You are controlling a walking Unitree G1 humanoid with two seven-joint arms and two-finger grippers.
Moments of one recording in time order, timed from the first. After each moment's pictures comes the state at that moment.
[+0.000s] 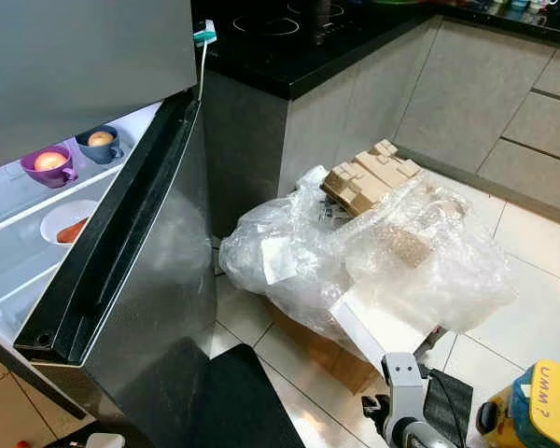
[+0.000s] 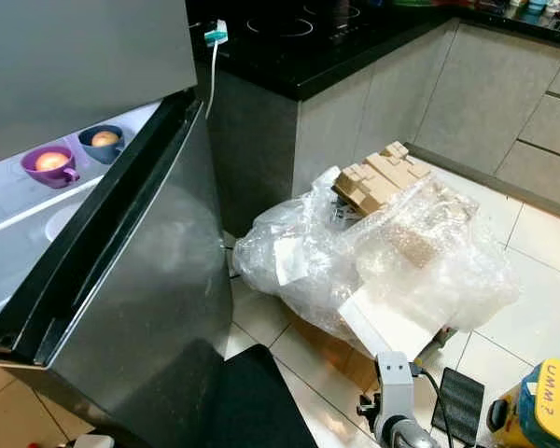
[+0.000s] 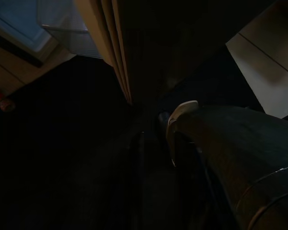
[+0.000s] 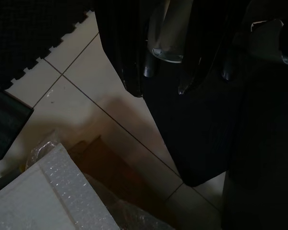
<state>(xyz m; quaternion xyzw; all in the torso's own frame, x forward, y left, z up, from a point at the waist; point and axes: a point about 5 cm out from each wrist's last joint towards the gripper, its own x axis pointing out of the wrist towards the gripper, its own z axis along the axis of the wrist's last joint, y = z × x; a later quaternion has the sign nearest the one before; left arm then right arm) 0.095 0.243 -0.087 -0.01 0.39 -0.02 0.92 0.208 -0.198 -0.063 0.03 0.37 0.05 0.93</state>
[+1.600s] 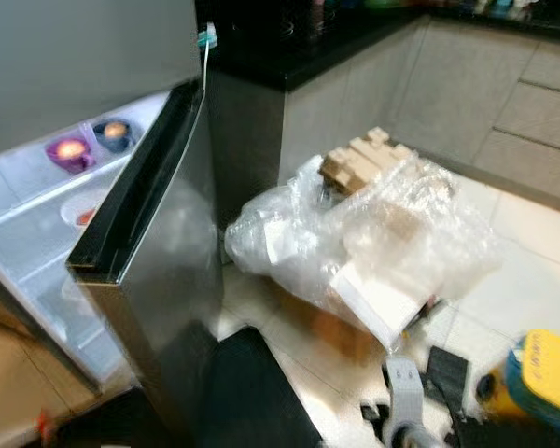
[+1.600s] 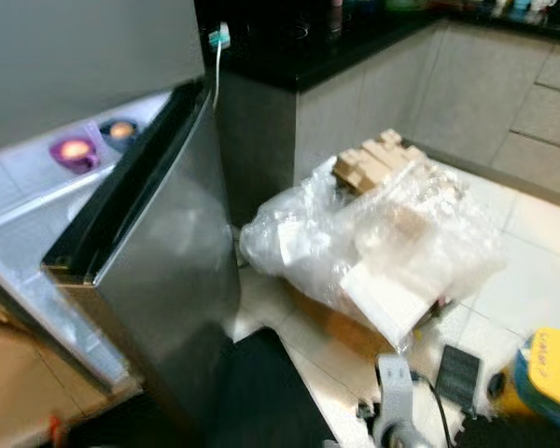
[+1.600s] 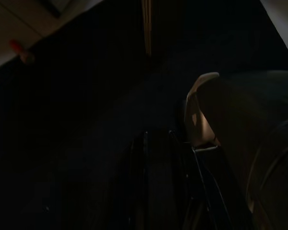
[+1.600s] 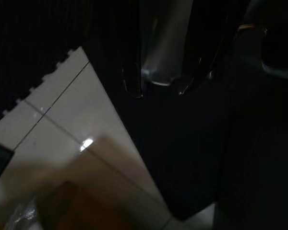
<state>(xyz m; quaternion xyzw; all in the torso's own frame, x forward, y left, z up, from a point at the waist) 0.071 0.225 -0.098 0.02 0.43 -0.01 0.90 0.193 -0.191 -0.073 0.06 0.39 0.05 0.92</state>
